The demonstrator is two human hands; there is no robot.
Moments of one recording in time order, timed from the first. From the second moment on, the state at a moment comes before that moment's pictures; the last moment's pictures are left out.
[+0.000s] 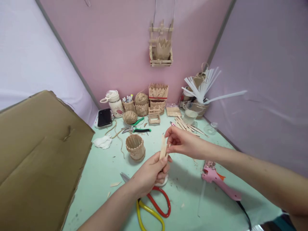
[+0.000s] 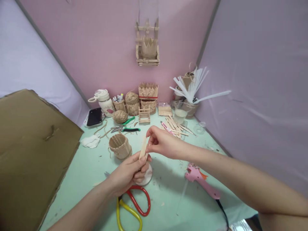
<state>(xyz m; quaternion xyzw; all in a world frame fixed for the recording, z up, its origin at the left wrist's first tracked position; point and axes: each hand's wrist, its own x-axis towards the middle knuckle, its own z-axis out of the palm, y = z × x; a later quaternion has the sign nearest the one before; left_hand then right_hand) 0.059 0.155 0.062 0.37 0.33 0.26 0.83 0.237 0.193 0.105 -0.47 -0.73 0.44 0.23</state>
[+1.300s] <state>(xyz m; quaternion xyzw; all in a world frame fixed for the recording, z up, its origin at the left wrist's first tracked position) 0.097 0.219 0.062 0.41 0.38 0.30 0.77 0.412 0.361 0.101 -0.64 -0.76 0.06 0.07</state>
